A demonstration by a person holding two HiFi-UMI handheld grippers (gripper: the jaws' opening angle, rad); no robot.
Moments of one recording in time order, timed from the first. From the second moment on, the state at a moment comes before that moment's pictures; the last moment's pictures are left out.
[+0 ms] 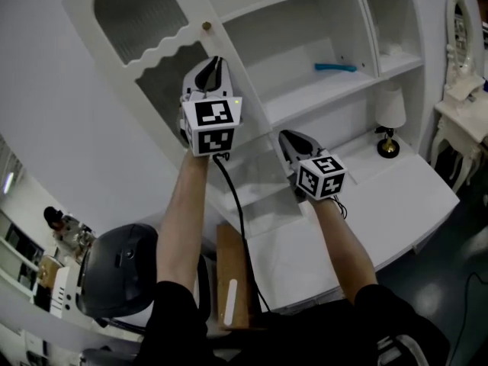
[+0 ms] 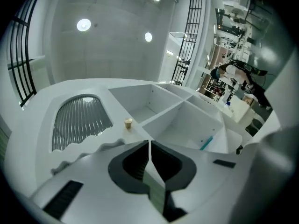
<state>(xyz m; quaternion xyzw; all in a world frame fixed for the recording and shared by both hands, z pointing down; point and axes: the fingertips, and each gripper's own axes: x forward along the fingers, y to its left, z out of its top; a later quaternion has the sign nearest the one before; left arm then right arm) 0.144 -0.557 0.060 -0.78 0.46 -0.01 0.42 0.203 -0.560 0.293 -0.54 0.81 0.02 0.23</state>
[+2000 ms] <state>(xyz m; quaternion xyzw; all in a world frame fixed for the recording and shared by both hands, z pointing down) 0.061 -0.424 0.388 -0.84 0.53 0.05 0.06 0.165 -0.431 0.396 -0.61 0.79 0.05 0.02</state>
